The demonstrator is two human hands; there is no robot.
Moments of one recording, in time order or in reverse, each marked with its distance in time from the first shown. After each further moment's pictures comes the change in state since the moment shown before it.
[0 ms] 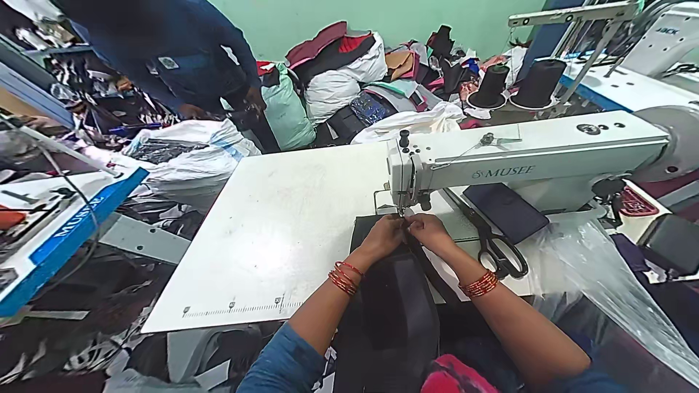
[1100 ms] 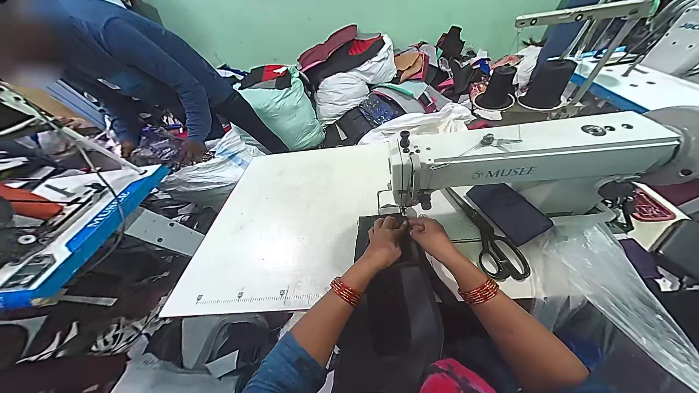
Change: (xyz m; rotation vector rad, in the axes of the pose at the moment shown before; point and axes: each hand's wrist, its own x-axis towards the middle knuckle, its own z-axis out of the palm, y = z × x) left_hand -0.020 0.012 0.017 0.163 0.040 -0.184; right_hand -0.010 0.004 0.004 0.035 -0.031 -0.027
